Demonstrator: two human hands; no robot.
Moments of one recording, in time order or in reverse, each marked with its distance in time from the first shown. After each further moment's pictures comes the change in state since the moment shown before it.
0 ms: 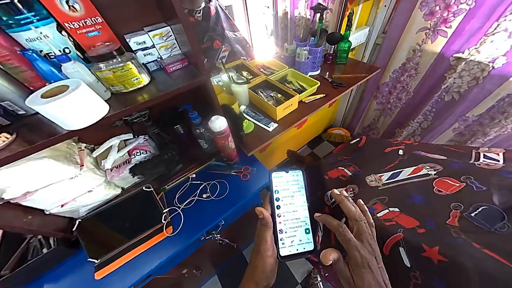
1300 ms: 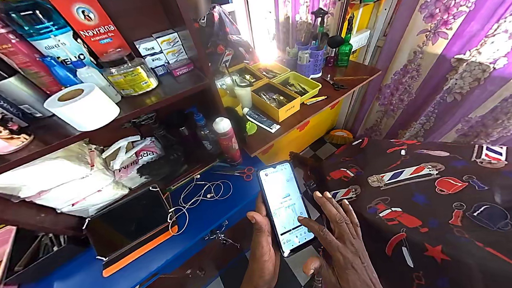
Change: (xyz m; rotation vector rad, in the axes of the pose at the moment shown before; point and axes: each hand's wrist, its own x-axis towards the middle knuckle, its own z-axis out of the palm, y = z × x) left_hand -0.012 0.018 0.009 -0.049 0.019 0.117; right_hand 0.005 -0.023 0.012 0.027 -0.066 -0.055
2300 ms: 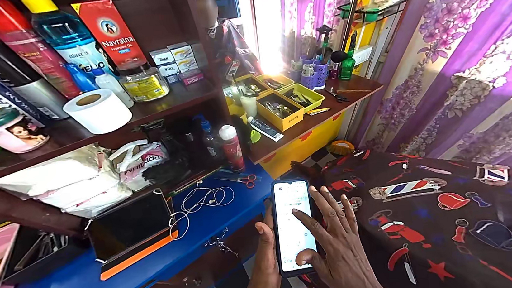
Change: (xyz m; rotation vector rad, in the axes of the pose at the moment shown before) left_hand -0.005 -0.006 -0.002 -0.027 -0.037 -0.011; right_hand 0.033 -0.002 -0.002 -0.118 -0.035 -0.053
